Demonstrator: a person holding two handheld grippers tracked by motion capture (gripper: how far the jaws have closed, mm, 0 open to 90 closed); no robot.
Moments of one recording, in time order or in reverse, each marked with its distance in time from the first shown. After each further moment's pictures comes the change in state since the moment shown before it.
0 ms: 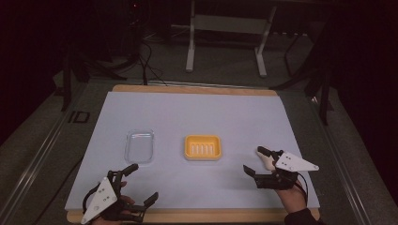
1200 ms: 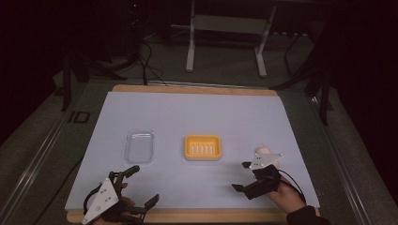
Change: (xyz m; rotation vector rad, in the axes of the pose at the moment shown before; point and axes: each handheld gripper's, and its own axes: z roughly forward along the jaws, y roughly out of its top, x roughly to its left) left arm -0.002 -0.001 0.000 0.034 -0.020 0.001; right arm 0.015 -0.001 0.038 0.460 0.223 -0.035
